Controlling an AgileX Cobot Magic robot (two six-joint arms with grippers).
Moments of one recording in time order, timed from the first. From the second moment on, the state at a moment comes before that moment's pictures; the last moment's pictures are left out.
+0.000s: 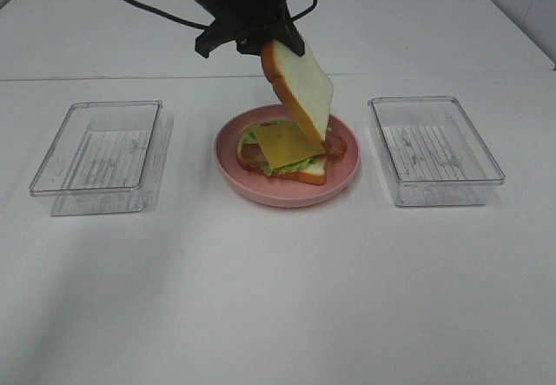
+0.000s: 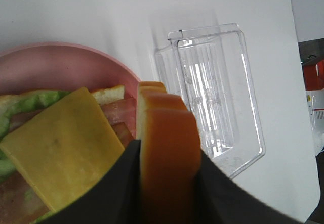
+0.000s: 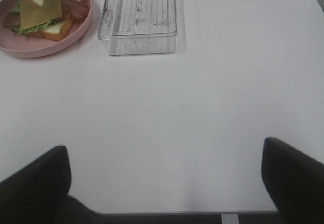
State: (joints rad) left arm -0.42 2.39 -2.23 -0.62 0.94 -0.17; right arm 0.00 0.00 -0.45 0.01 1.11 -0.01
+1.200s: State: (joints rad) left arm -0.42 2.50 -2.23 -0.60 0.89 -0.14; right arm 0.00 0.00 -0.45 0.01 1.11 -0.01
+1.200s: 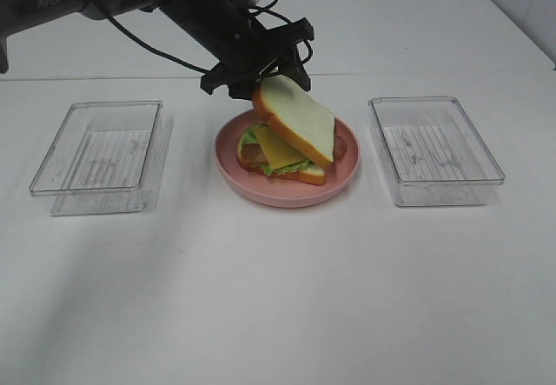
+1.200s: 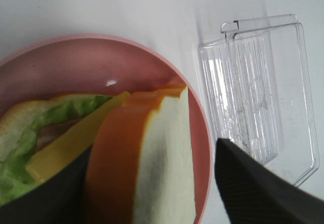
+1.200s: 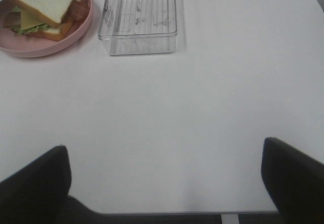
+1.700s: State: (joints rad) left arm -0.42 2.49 -2.23 -0.46 1.00 -0.15; right arm 0.00 0.00 -0.45 0.01 1.11 -0.01
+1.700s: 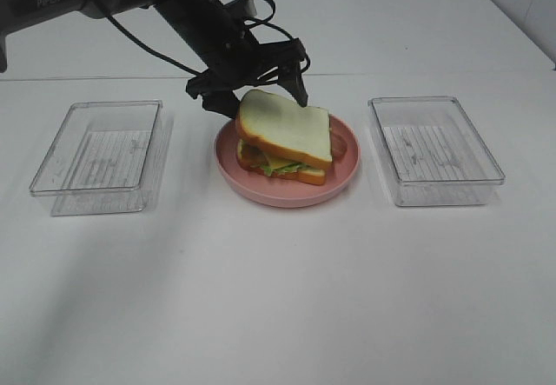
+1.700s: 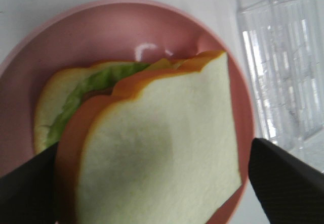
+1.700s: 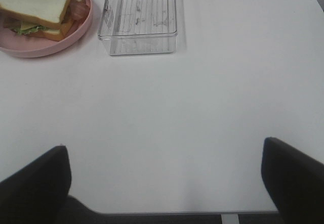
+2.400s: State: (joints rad) left arm -0.42 2.37 -2.23 -0.31 1.13 -0.19; right arm 0.00 0.00 -0.45 0.01 1.11 -0.01
